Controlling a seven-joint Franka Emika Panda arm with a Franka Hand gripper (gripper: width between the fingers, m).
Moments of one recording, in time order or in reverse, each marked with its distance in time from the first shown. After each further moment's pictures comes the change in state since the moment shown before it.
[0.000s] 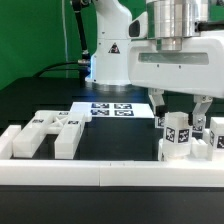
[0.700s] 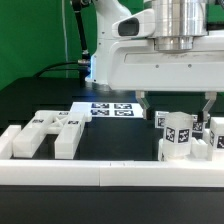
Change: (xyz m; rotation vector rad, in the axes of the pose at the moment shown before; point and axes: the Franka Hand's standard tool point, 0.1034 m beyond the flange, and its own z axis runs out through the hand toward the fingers) arm 0.002 0.001 0.001 -0.001 0.000 -0.622
